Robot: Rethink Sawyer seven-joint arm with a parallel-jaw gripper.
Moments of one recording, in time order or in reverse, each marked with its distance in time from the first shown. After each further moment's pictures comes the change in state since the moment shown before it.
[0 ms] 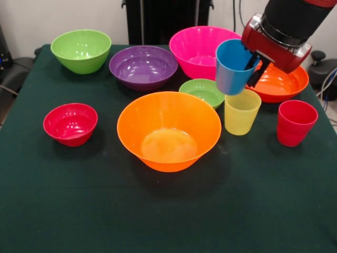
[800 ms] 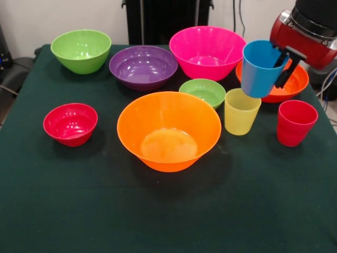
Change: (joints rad) arm 0.070 -0.005 -0.040 0.000 0.060 -0.080 0.036
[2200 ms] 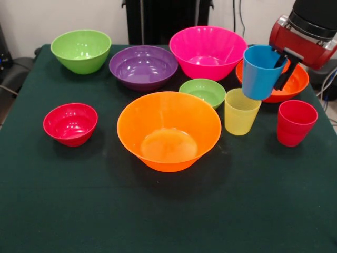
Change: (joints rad) arm 0.084 0.002 -0.084 0.130 0.071 -0.186 0.035
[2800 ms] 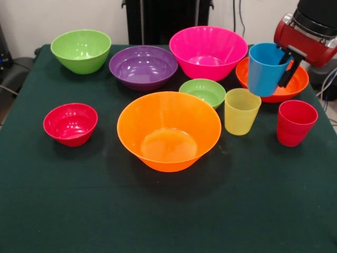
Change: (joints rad) arm 0.025 0.002 -0.015 0.029 0.036 -0.012 0.051
